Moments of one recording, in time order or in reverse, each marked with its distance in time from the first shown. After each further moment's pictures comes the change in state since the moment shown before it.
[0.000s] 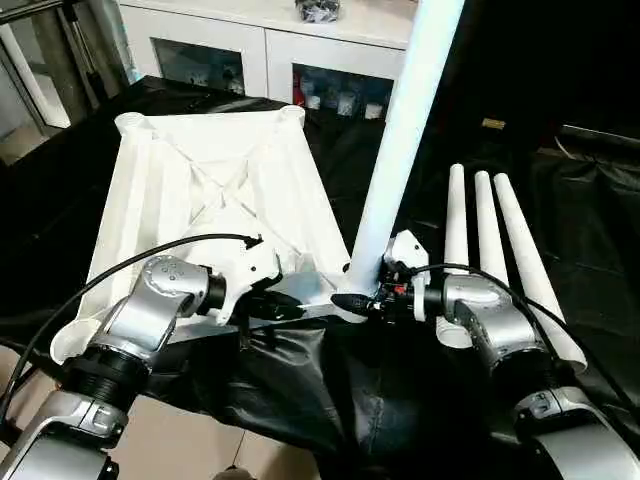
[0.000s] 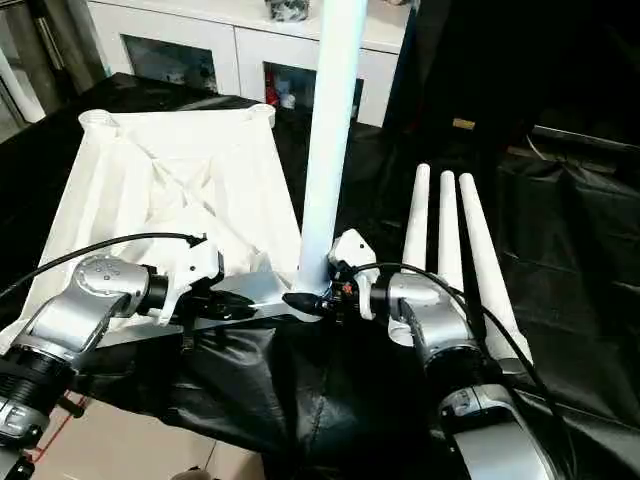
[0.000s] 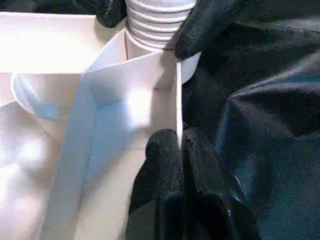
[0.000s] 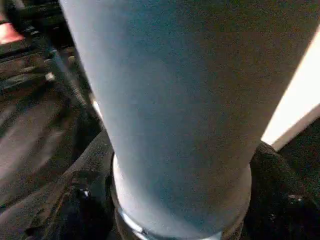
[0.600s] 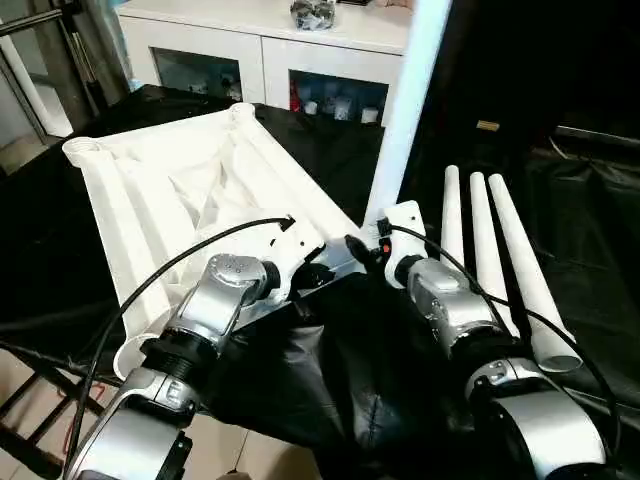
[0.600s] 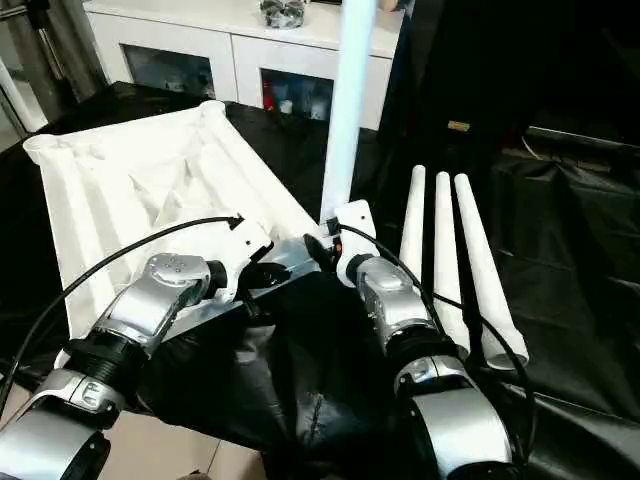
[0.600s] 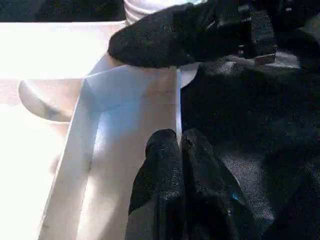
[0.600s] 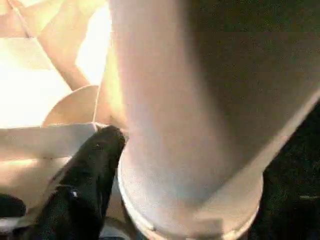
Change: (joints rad) left arm -0.116 -0.234 0.016 0.151 0.083 0.100 0.355; right arm -0.154 0.149 -0.122 0.238 -0.049 0.014 -0.639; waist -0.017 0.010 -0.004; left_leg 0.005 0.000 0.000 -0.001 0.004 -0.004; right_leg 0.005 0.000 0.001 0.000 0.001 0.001
